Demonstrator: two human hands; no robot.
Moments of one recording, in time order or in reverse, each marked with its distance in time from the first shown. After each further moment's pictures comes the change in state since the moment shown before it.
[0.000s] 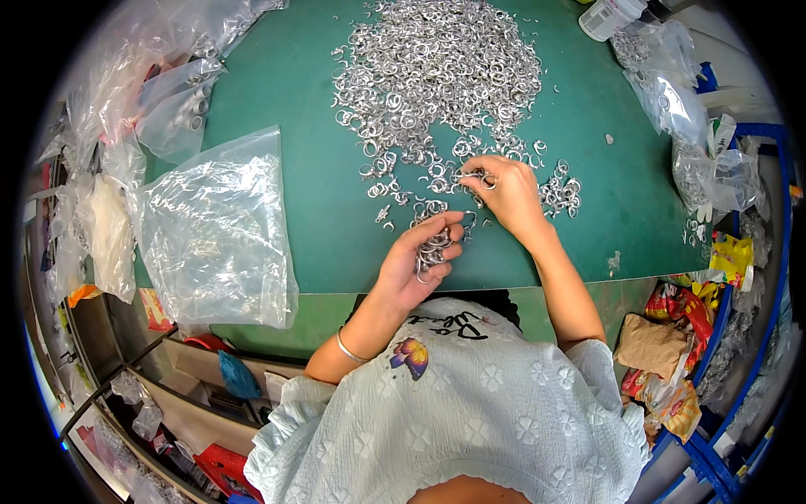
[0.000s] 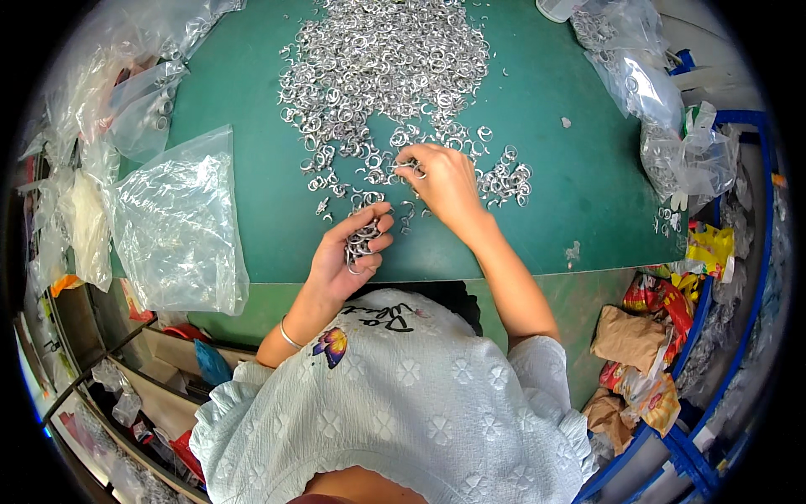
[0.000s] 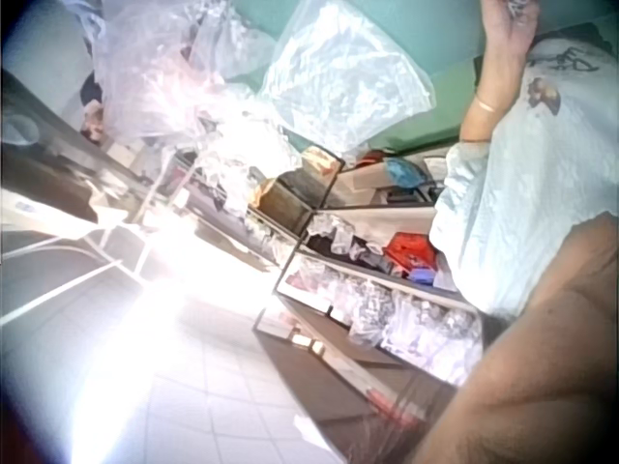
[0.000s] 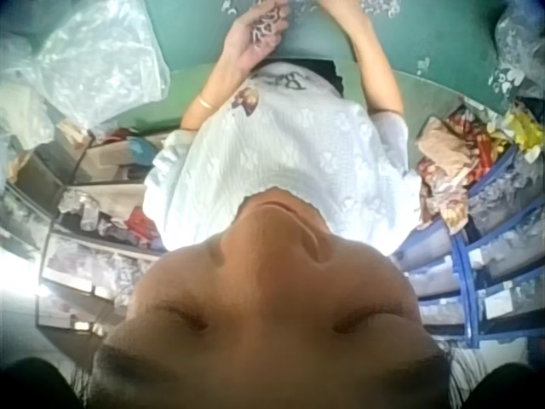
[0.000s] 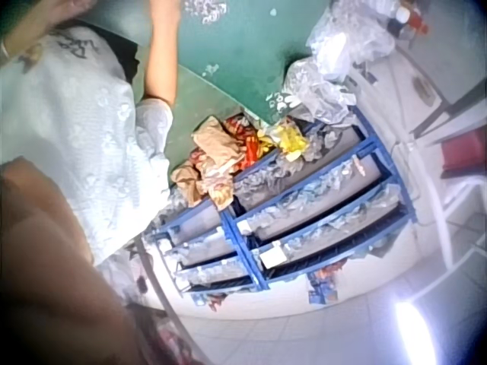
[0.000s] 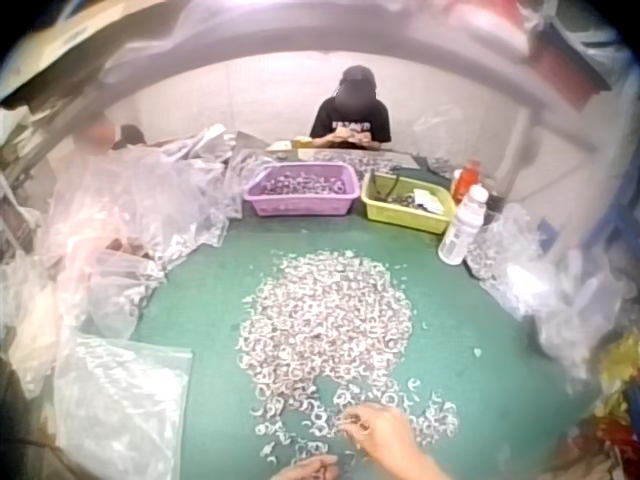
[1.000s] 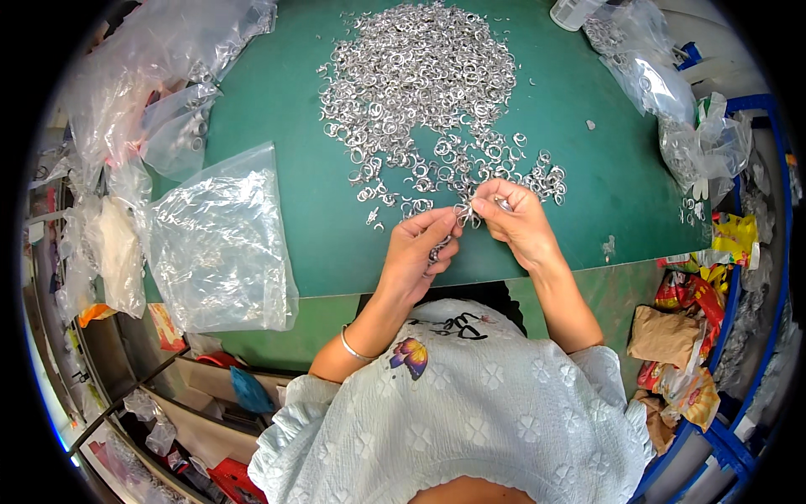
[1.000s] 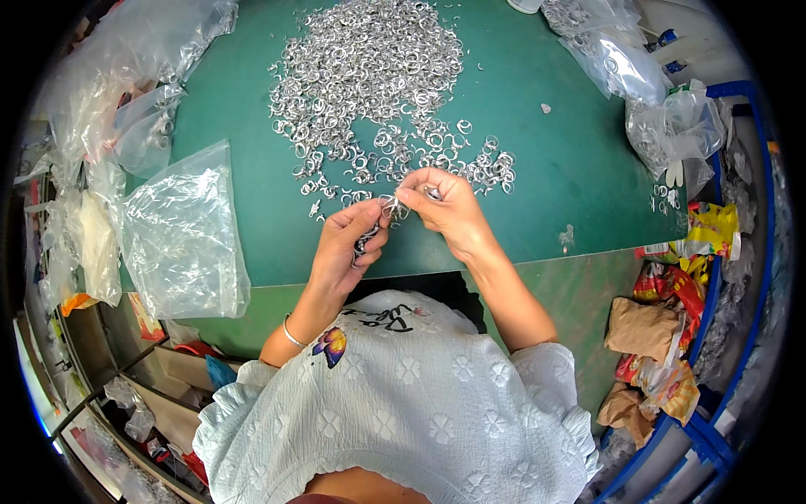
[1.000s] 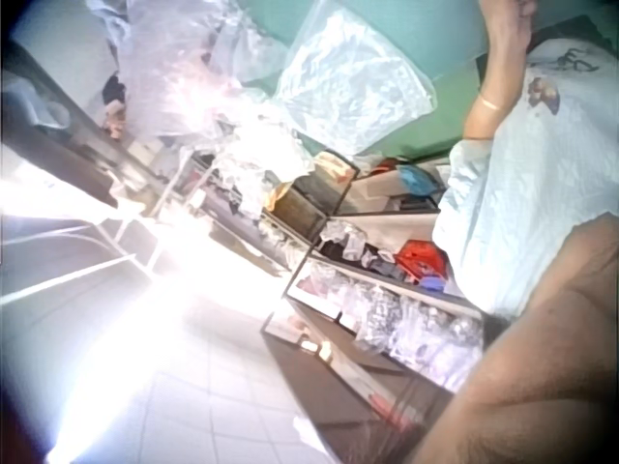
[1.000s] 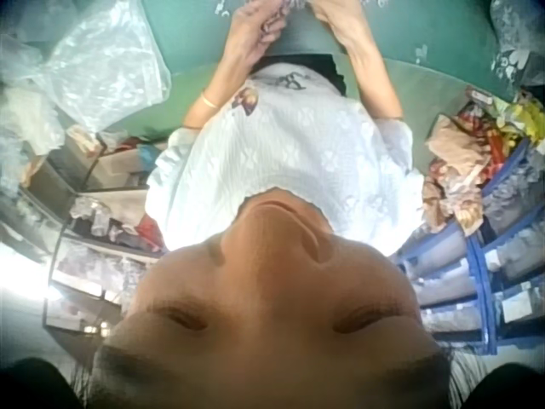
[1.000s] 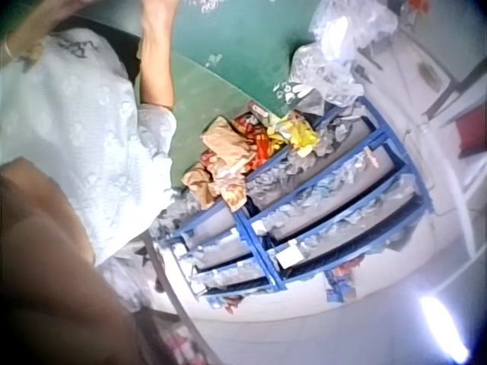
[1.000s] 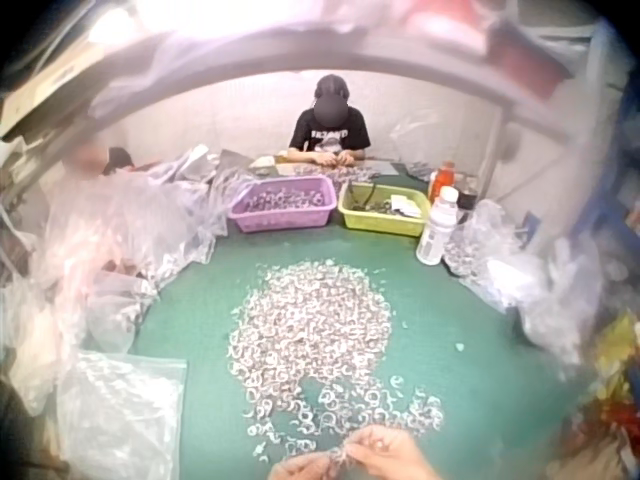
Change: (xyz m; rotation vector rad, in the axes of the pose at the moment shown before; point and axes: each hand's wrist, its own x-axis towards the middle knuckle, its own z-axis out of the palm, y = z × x) left_hand -0.001 -0.014 0.031 0.488 0.083 0.202; right_hand -0.052 -0.027 -0.032 1.232 -0.100 0.579
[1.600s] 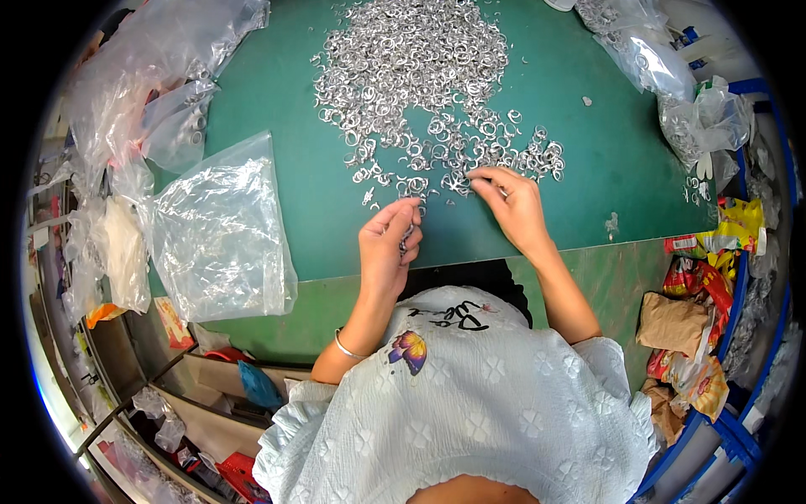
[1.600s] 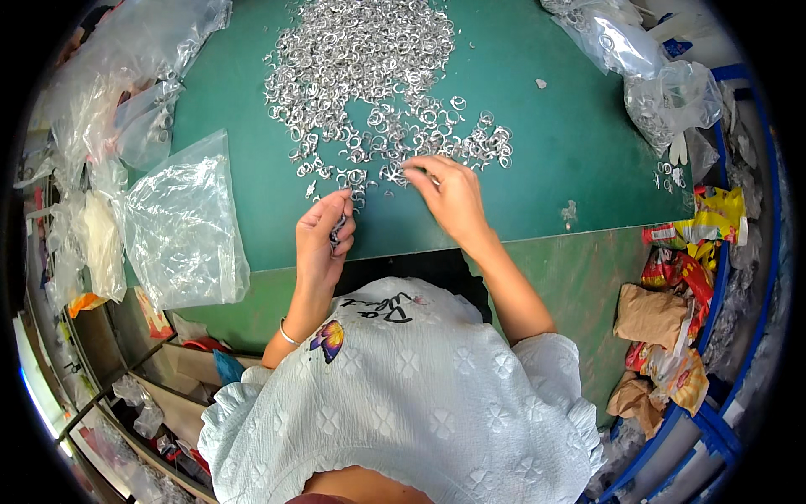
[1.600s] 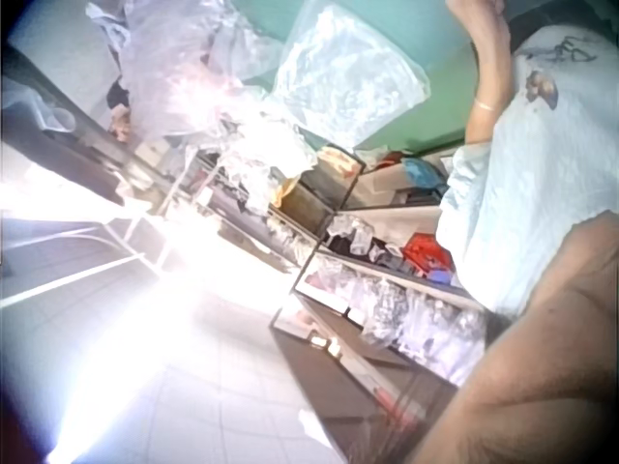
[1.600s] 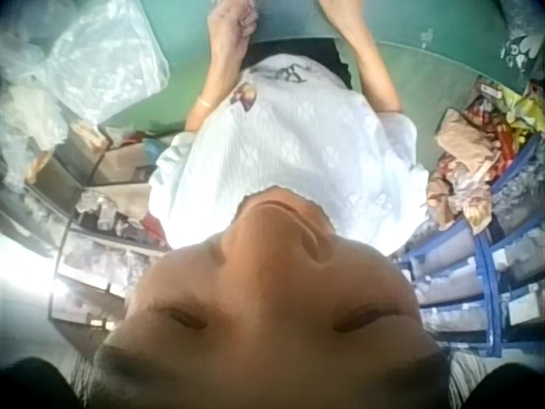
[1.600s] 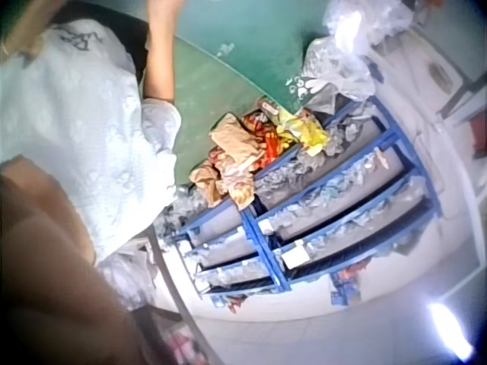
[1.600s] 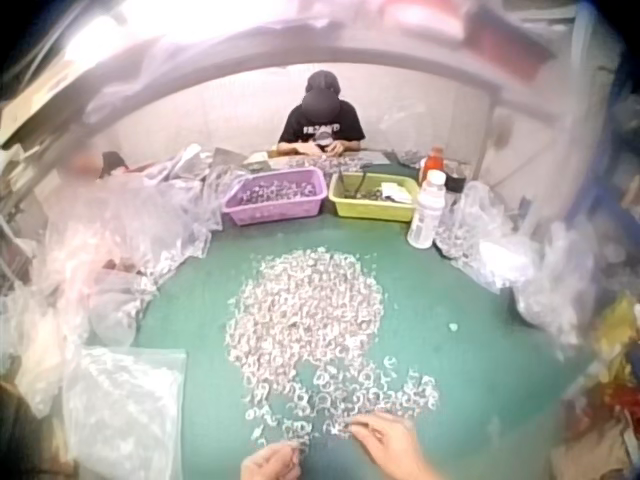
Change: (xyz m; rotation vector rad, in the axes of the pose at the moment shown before) left_hand -0.022 -0.013 -0.024 0.058 0.245 0.205; right_hand 0.002 0.036 -0.017 -0.923 0.244 -0.650
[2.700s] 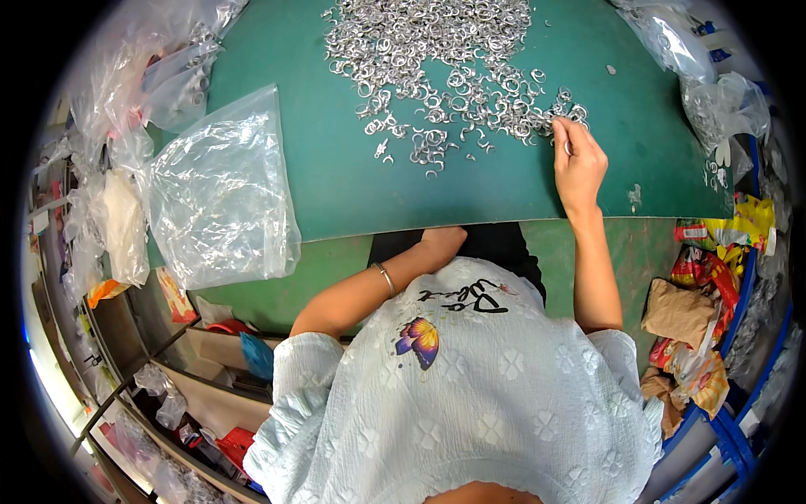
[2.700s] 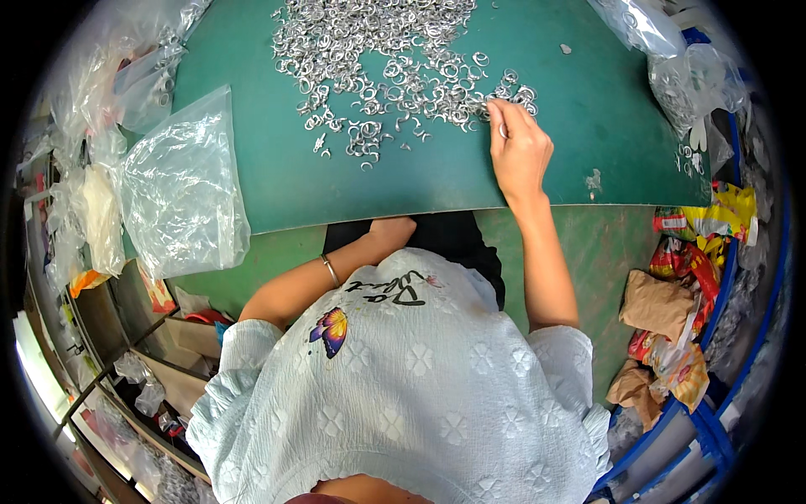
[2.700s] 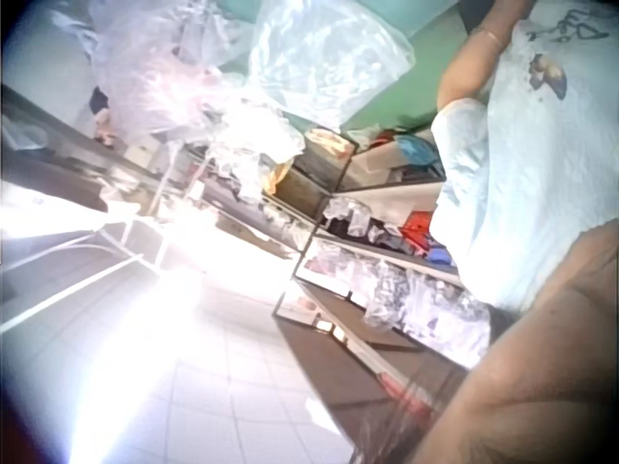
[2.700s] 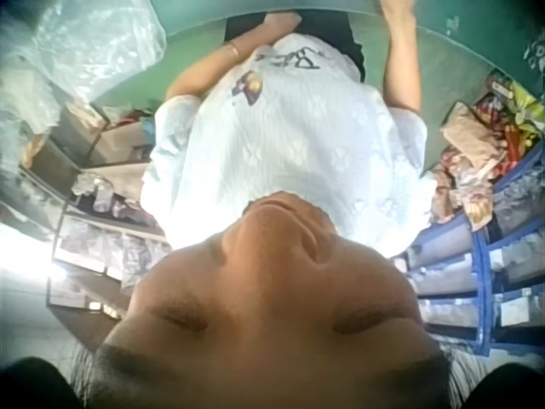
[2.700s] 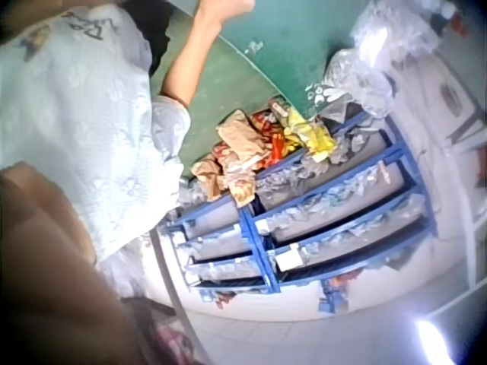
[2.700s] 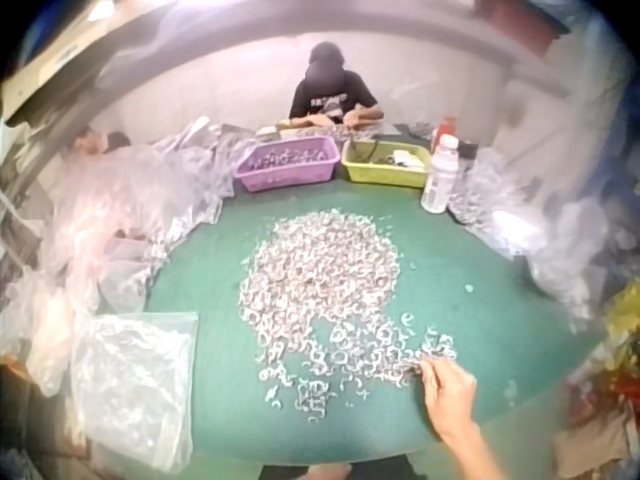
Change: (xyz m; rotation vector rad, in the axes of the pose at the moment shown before) left_hand 0.037 -0.155 -0.084 2.204 -0.737 0.477; right_hand -0.005 0.020 -0.030 -0.471 0.390 -0.134
